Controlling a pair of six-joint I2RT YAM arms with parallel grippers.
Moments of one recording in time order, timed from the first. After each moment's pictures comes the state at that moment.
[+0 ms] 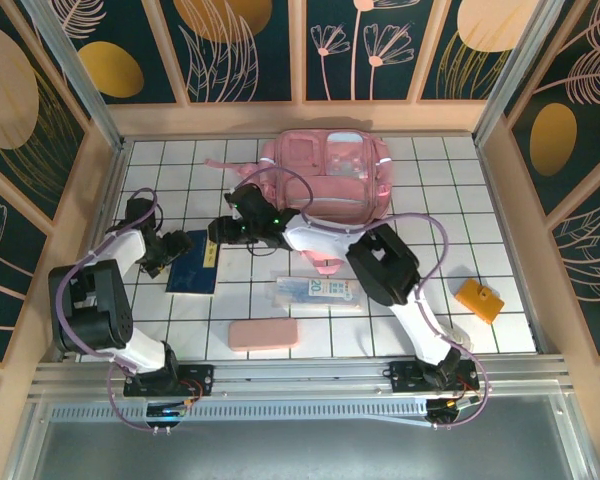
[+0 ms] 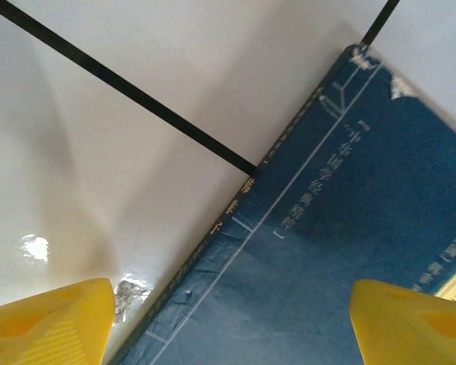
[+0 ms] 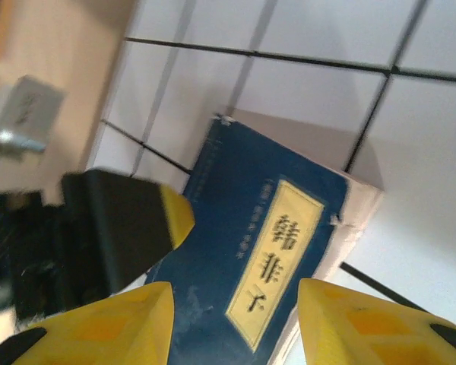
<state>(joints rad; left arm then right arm) 0.15 1.55 0.83 -0.53 0.14 -0.53 0.94 2.26 1.75 -0.15 -0.27 0.79</state>
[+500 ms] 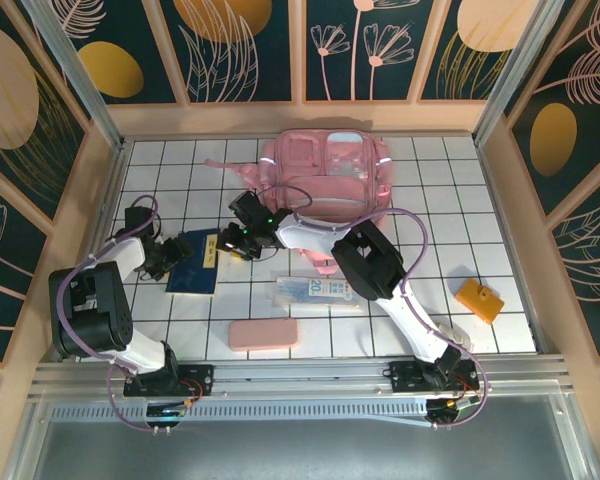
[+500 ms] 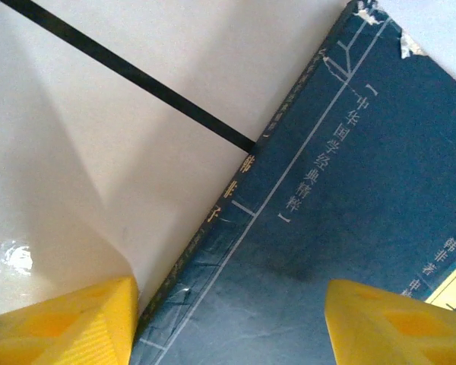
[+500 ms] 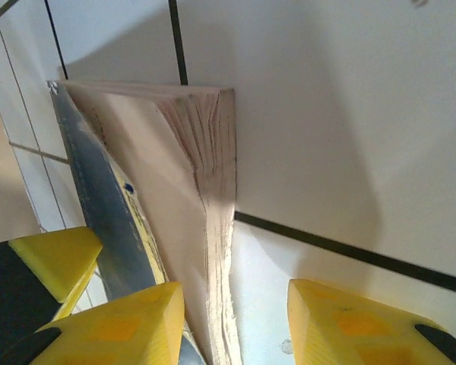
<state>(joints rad) 0.18 1.52 0.73 -0.45 0.23 -0.48 0.93 2.38 1.82 -0.32 -0.37 1.12</state>
